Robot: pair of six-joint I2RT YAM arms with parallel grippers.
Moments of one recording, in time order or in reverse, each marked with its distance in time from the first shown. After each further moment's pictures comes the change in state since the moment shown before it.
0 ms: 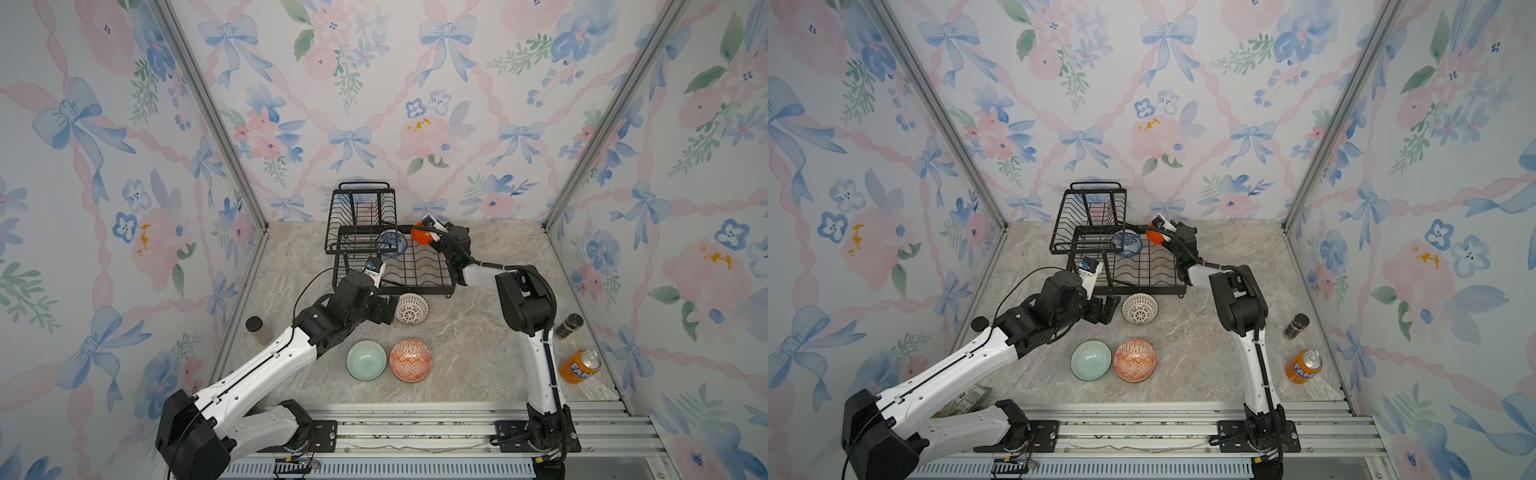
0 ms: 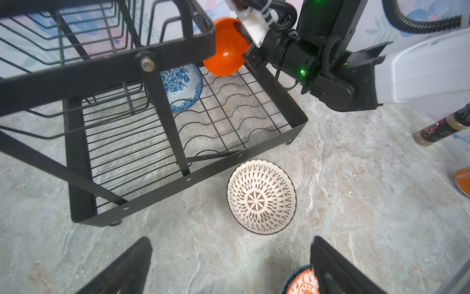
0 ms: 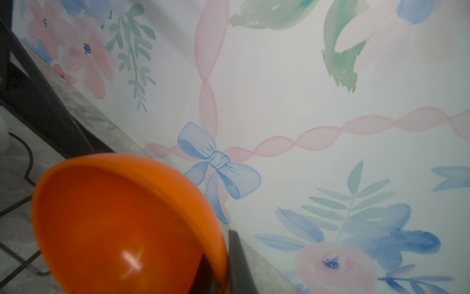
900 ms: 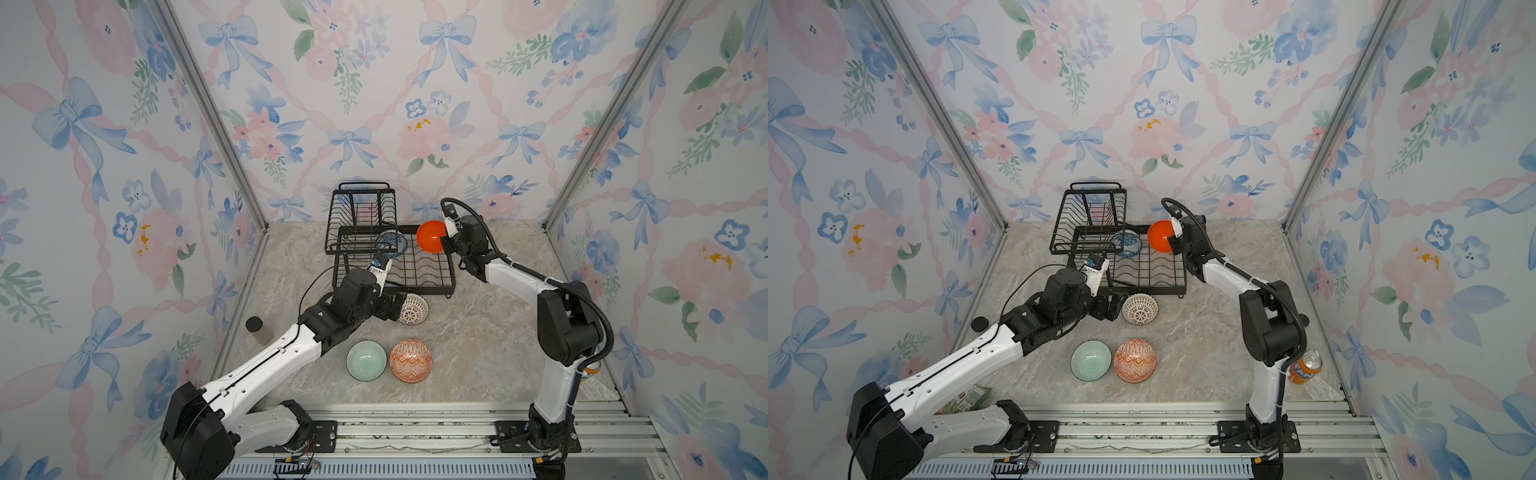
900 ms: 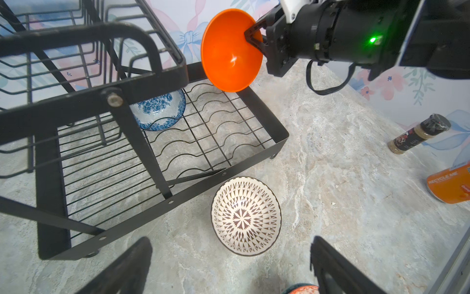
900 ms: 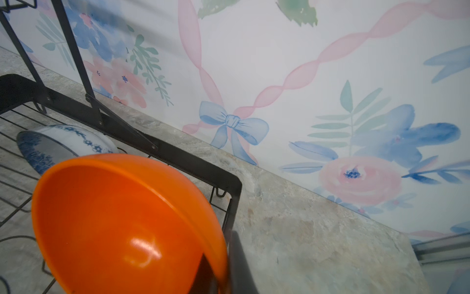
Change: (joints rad) left arm -0.002 0.039 -0.003 0.115 0.059 0.015; right arm 0.011 -0.382 -0.144 -0.500 -0.011 0.451
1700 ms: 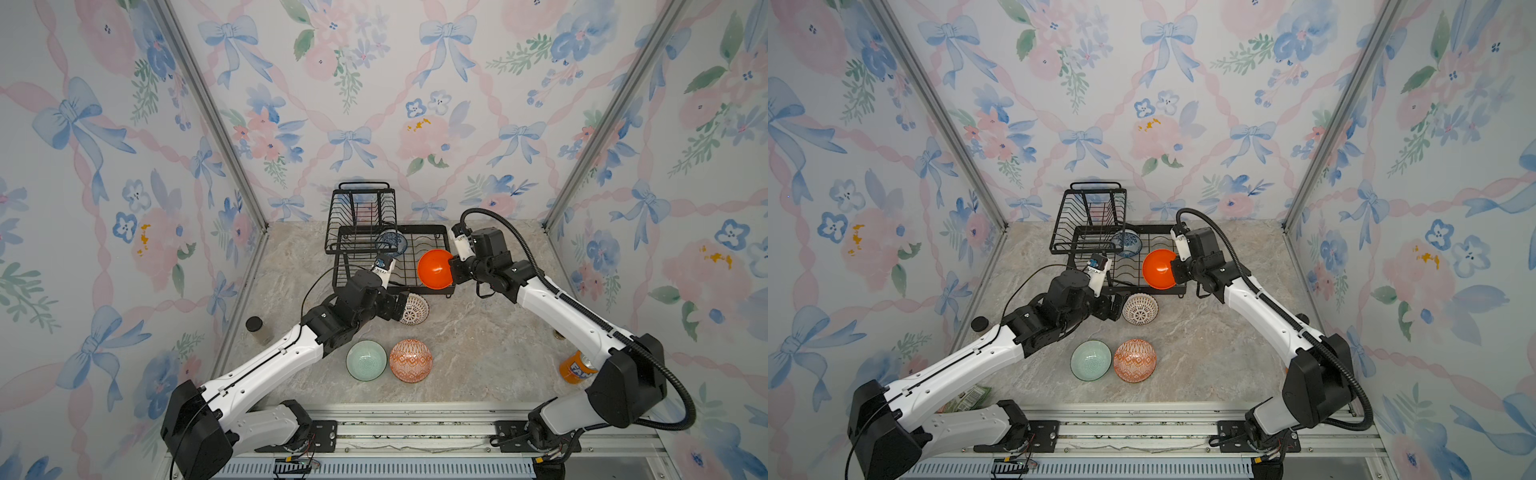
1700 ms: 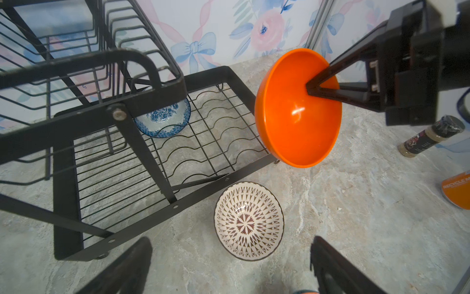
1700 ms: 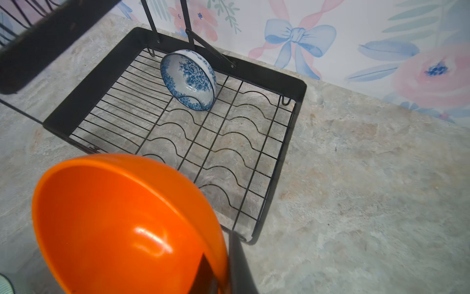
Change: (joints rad) left arm -0.051 0.000 0.017 -0.003 -0.083 0.010; right arm 0.078 -0.450 -0.162 -0.624 -0.152 0.273
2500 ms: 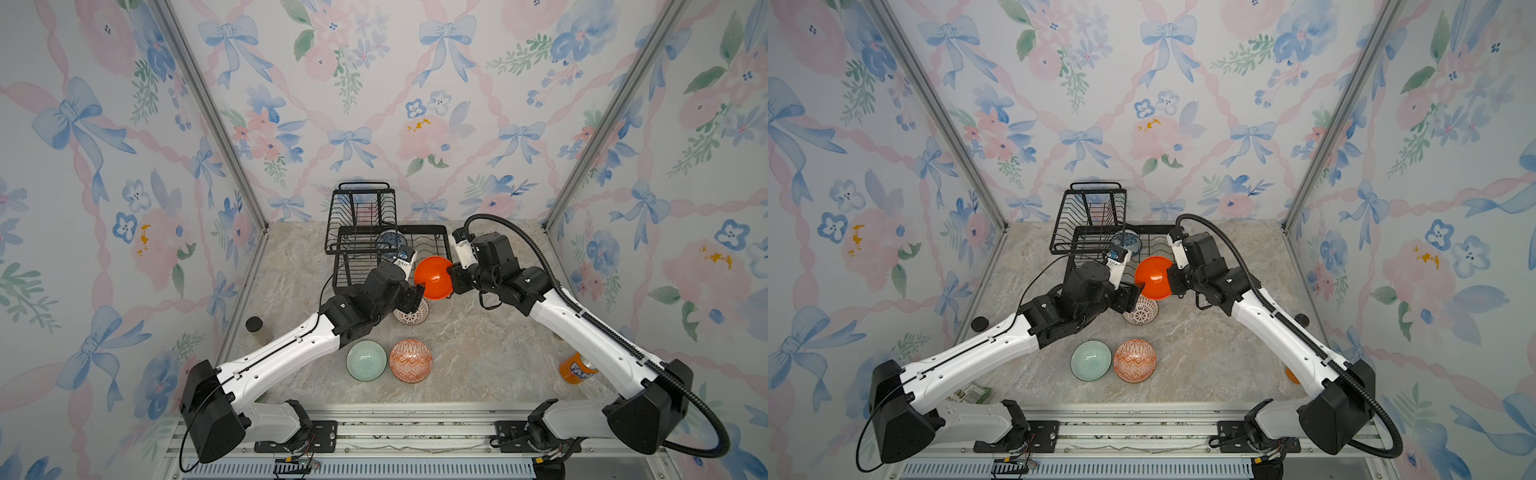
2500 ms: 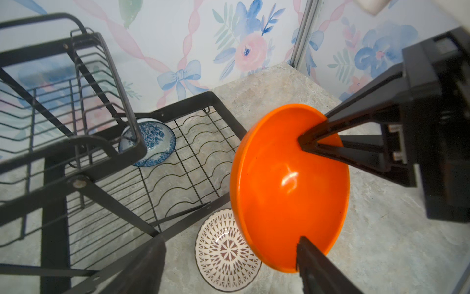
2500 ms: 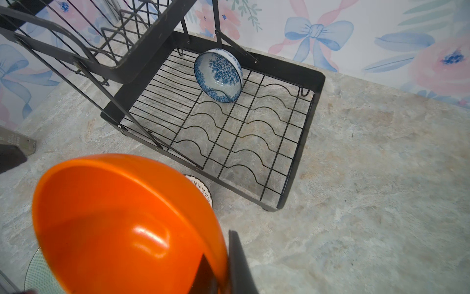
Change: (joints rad) left arm -0.114 0.121 0.170 -0.027 -0.101 0.005; right arm 0.126 -0.155 0.015 -0.172 0.024 0.106
